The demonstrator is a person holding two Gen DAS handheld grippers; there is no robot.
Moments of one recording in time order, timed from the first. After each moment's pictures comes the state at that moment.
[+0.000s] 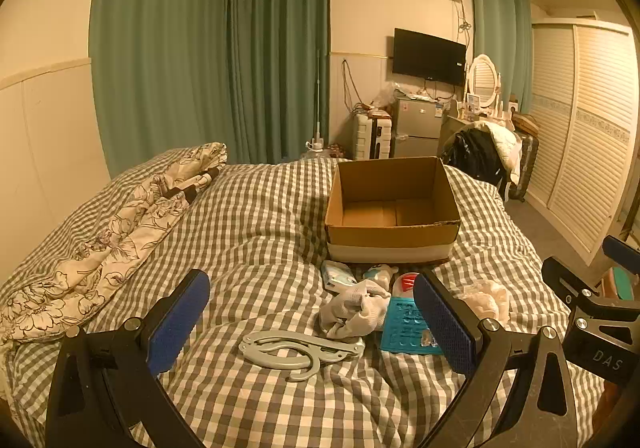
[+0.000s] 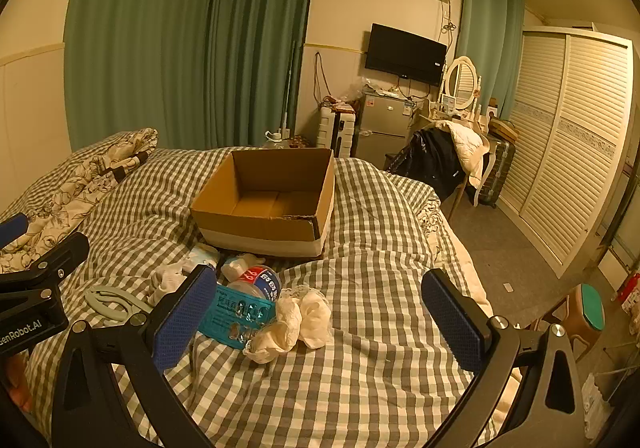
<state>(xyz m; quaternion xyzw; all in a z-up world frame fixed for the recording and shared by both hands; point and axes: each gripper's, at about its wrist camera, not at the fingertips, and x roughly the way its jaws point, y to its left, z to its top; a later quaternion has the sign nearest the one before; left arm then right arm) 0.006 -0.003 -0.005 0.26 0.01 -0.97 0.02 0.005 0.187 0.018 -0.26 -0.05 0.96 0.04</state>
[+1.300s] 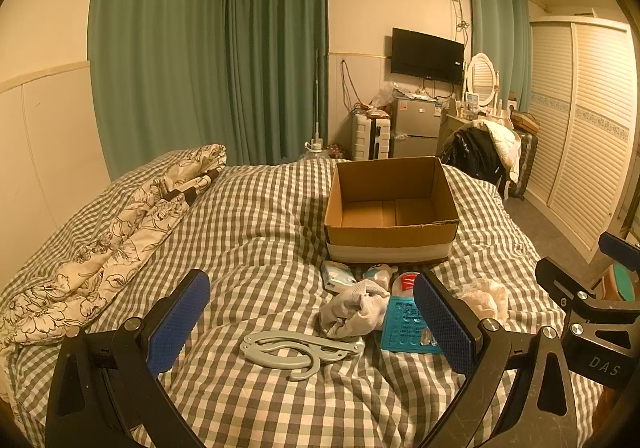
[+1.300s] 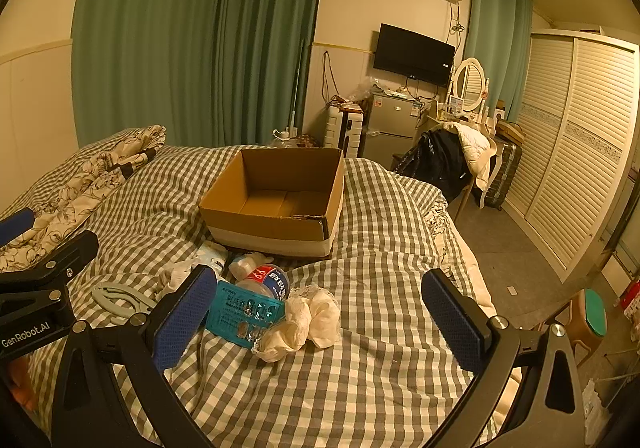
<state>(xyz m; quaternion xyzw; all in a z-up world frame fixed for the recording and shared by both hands) 0.005 -0.006 -0.003 0.26 0.00 -0.97 0.02 0.005 0.178 0.019 -0.26 -0.06 0.96 0.03</state>
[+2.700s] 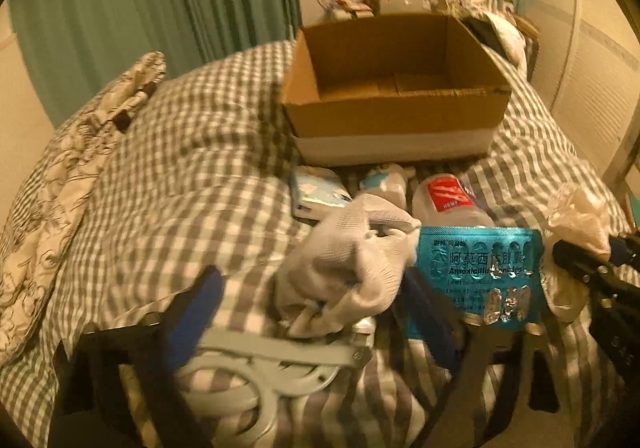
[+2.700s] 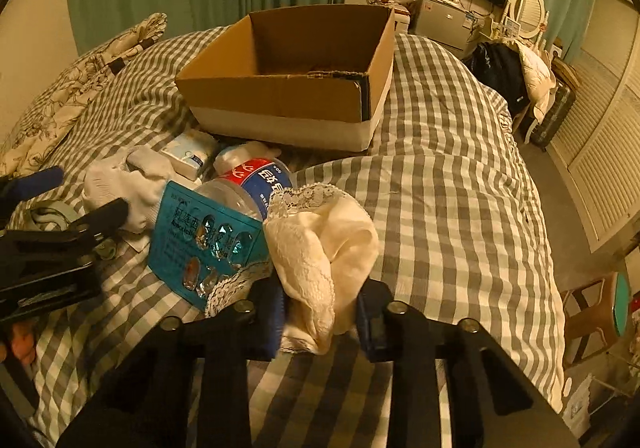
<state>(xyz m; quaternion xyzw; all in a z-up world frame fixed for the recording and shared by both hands) -0.117 0.035 -0.128 0.44 -0.06 -0.90 -0.02 -0.099 0.199 -0.106 -0.44 -0.07 0.89 -0.04</state>
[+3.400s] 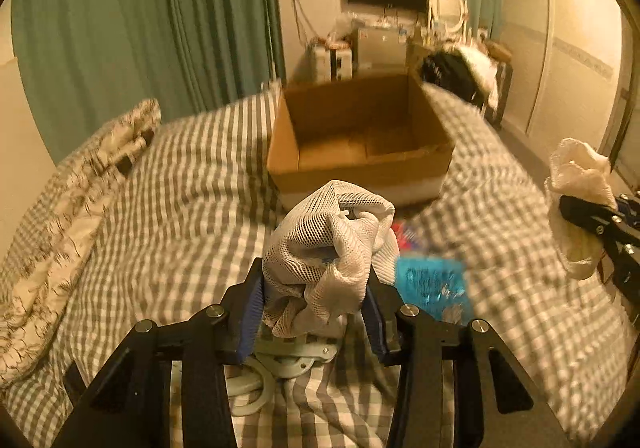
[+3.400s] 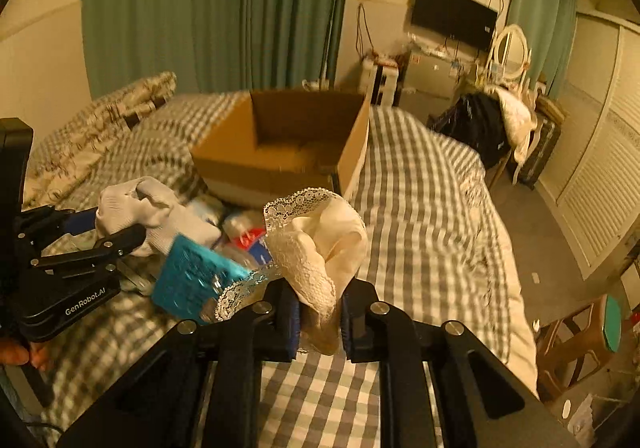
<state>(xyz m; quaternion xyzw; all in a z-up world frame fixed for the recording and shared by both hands) -0.077 0.037 -0.054 0.36 -0.05 -0.93 -0.05 -0.062 0.205 -0.022 -0.35 -0.07 0.93 -0.04</state>
